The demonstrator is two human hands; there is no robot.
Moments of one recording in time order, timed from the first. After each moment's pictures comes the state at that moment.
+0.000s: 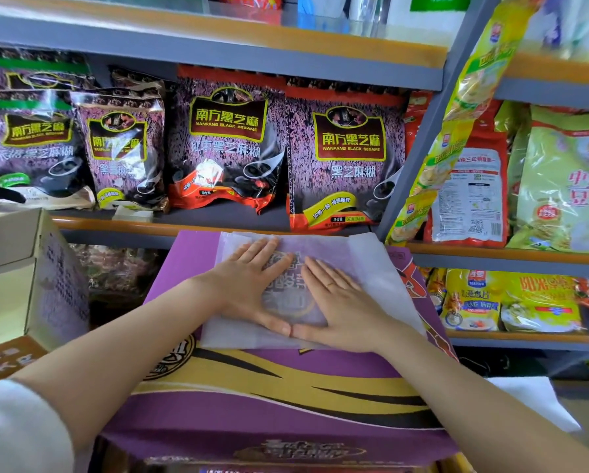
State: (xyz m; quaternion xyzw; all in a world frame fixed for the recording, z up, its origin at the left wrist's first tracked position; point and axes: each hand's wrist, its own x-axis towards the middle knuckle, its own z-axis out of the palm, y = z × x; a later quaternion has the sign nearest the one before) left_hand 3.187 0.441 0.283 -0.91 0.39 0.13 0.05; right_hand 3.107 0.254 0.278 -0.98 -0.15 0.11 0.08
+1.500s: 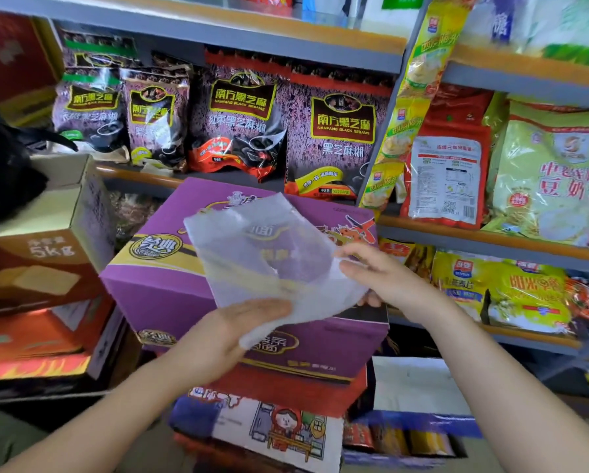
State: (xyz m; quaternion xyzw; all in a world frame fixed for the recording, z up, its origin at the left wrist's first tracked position) left_hand 2.963 0.428 0.250 -0.83 0.40 -0.04 -0.38; right_hand 2.987 0.169 0.317 -0.85 -0.05 0.14 0.51
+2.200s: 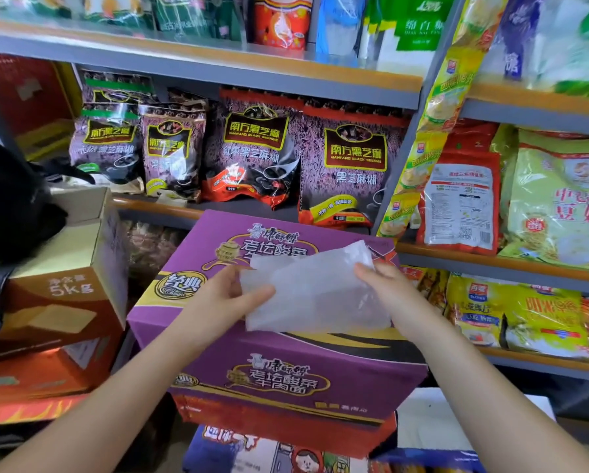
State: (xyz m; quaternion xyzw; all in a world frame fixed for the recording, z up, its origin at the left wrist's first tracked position) left_hand 3.019 0.457 0.295 -0.76 0.09 0.06 -0.64; right_hand 3.027 0.207 0.308 -0.80 0.09 0.04 0.59
